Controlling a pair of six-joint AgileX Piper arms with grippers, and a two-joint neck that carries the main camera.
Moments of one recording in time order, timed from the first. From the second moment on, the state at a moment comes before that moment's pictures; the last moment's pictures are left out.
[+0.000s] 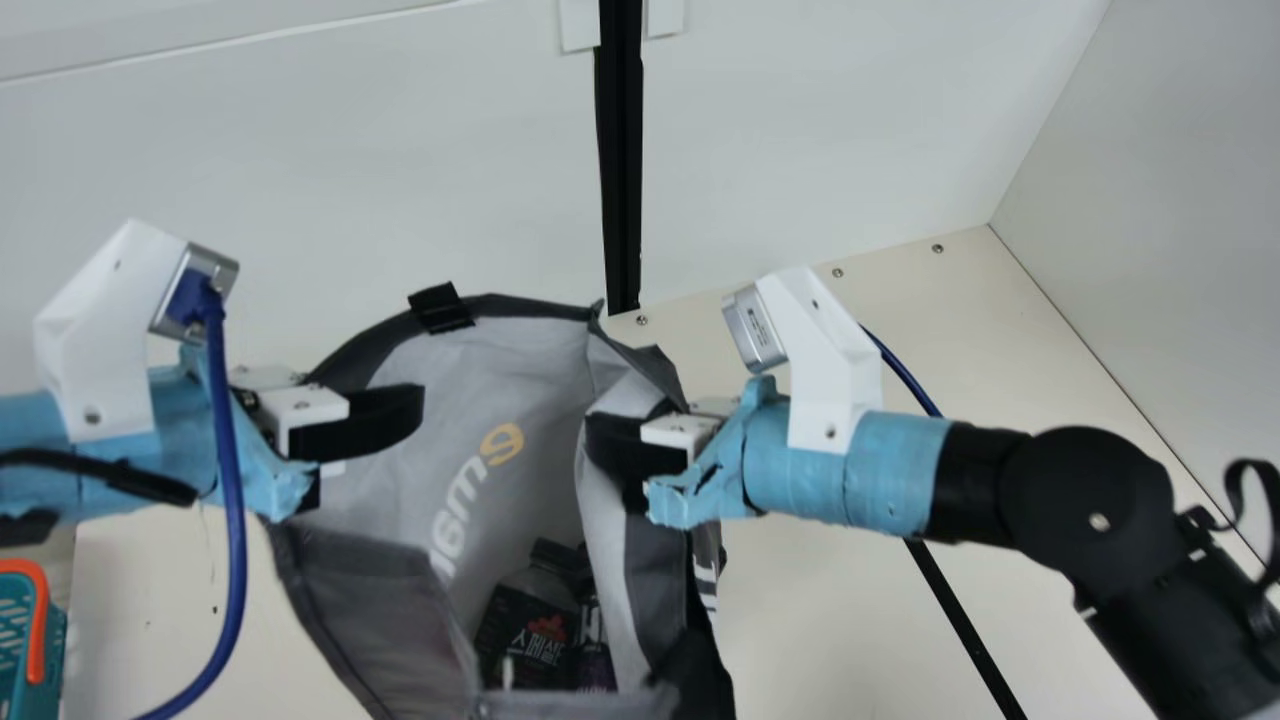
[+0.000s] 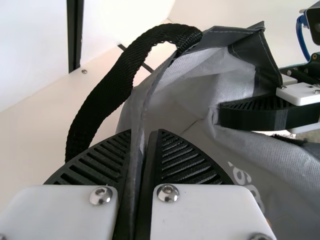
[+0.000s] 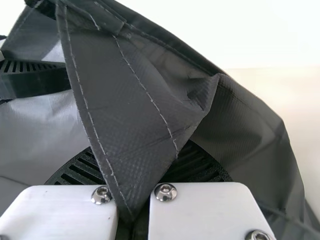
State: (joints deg) left arm -17.3 96.8 -105.8 -48.5 70.0 32.1; right arm 6.5 68.1 -66.4 52.9 45.9 -25.6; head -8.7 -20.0
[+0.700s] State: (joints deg) left arm -17.8 103.4 -112.5 -47.0 67.6 30.0; right arm 2.5 75.2 -67.6 57.4 47.9 -37.9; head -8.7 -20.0
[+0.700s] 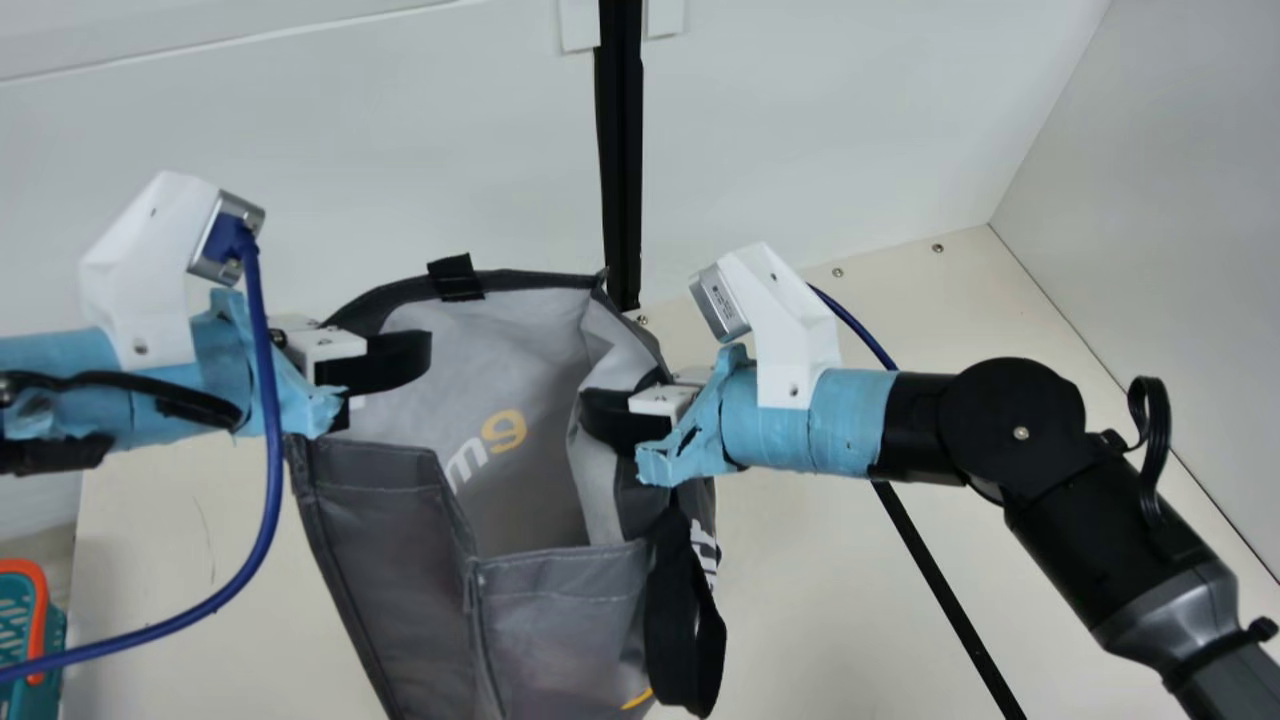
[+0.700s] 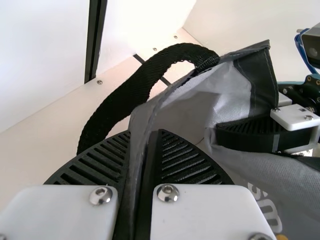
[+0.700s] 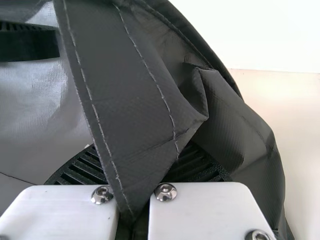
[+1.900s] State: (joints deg) left arm -17.8 103.4 -112.5 -47.0 67.6 30.0; right arm 2.5 75.2 -67.6 57.3 47.9 -37.9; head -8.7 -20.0
